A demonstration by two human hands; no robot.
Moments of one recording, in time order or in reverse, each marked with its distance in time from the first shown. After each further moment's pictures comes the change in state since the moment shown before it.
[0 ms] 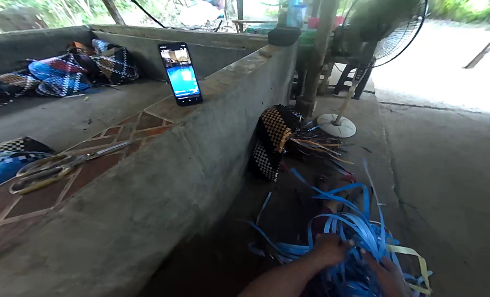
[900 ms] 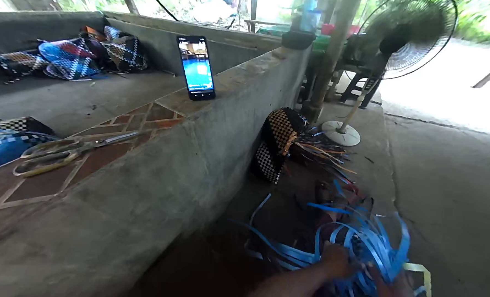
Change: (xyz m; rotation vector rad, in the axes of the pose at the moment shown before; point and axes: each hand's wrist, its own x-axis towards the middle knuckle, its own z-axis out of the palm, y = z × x) left_hand 0.027 -0.010 0.022 0.130 -0.017 0.112; right_hand -0.009 -0.007 0.005 -0.334 0.209 -0.149
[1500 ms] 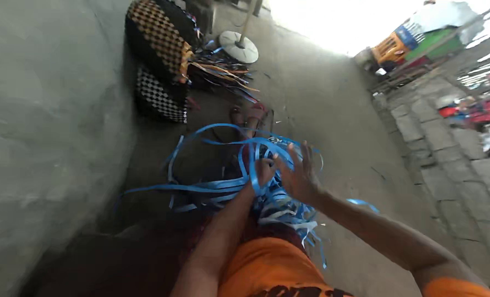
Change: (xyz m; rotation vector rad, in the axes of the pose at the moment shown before) left_hand -0.013 -0.001 -0.017 -0.201 0.056 0.010; right_hand -0.024 -0.047 -0.010 -0.673 0.020 -0.947
